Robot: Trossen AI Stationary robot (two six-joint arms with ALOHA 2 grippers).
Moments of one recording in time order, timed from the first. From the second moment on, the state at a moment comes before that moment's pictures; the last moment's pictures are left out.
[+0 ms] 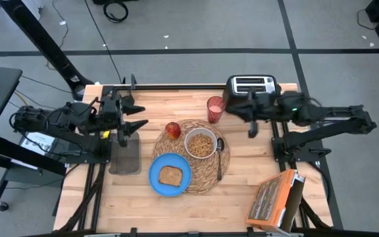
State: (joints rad) left arm -0.22 0.78 1.00 -0.24 -0.47 -0.17; right arm -0.02 0.83 0.85 0.05 0.08 0.07
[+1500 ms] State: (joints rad) left arm -0.12 0.00 0.07 -0.01 -0.34 -0.03; right arm -0.06 0.01 0.01 0.18 0.10 0.17
